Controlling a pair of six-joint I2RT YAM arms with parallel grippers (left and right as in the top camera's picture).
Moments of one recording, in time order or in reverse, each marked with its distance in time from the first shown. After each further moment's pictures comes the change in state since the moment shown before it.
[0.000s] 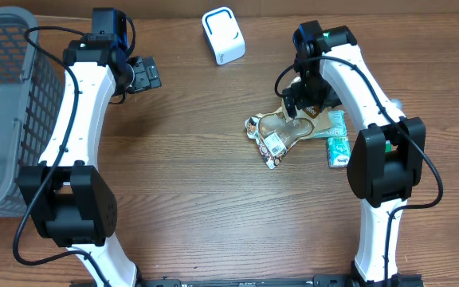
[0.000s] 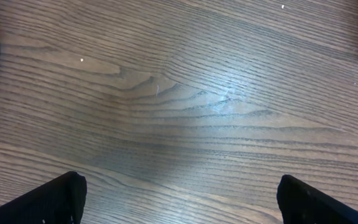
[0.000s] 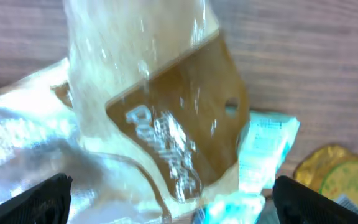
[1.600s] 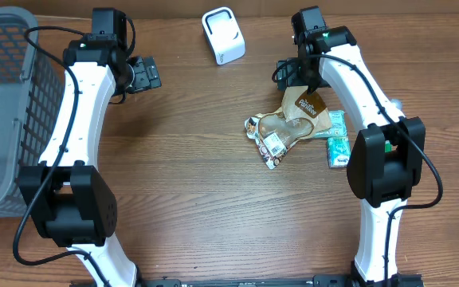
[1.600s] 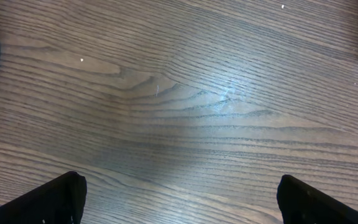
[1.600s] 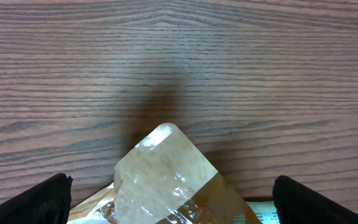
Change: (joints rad) left arm 0.000 0.000 0.000 0.000 0.000 0.000; right arm 0.000 0.000 -0.001 0.288 0.000 0.159
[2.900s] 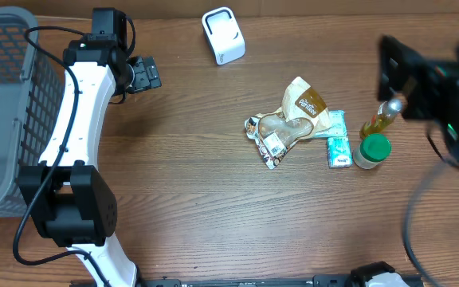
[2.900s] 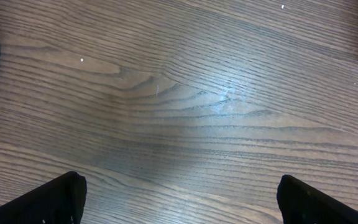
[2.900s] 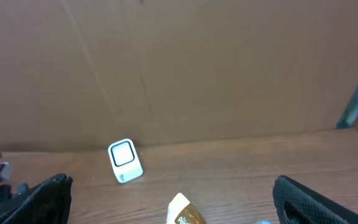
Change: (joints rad) left arm 0.000 0.000 0.000 0.000 0.000 0.000; right arm 0.021 -1.093 -0.010 -0.064 0.077 0.000
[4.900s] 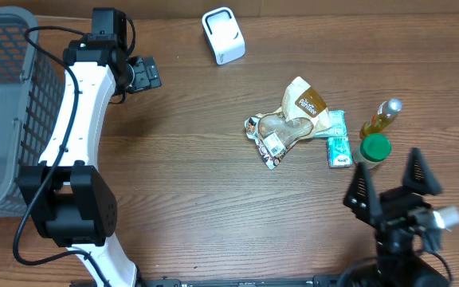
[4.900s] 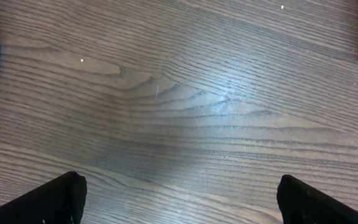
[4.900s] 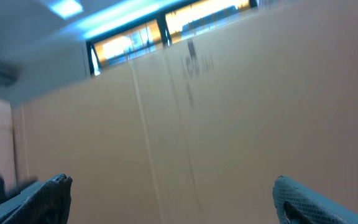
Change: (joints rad) left arm 0.000 0.000 0.000 0.000 0.000 0.000; right arm -0.010 -1.131 -1.862 1.554 -0.134 0.019
